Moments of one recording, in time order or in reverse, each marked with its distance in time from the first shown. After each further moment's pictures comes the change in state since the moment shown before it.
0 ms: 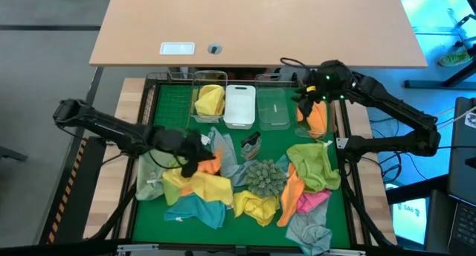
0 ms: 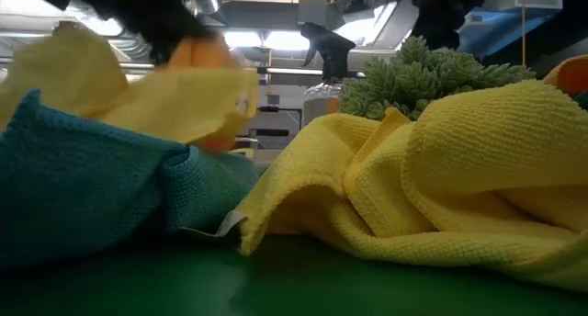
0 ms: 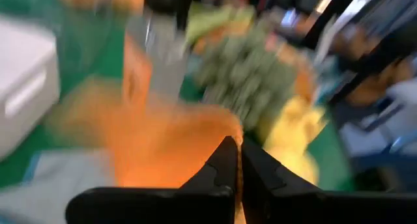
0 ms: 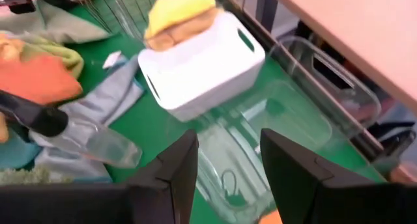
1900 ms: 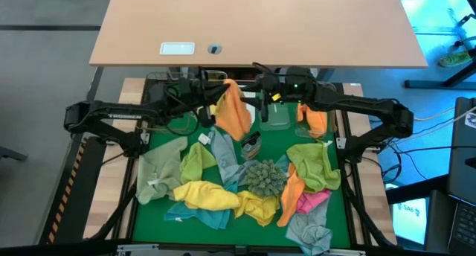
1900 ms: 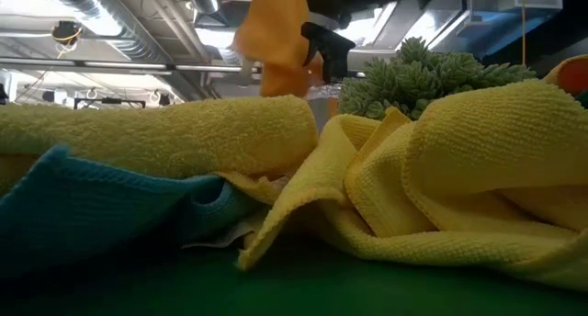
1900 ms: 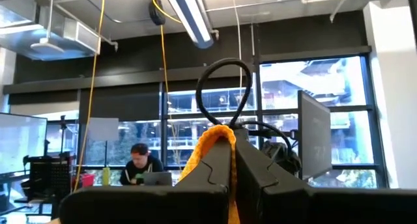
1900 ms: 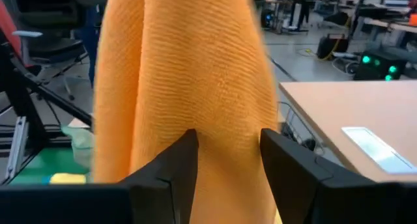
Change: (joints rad) left arm 0.391 0.224 0.300 0.867 0.078 0.470; right arm 0.229 0.364 0.000 0.981 -0.185 -0.106
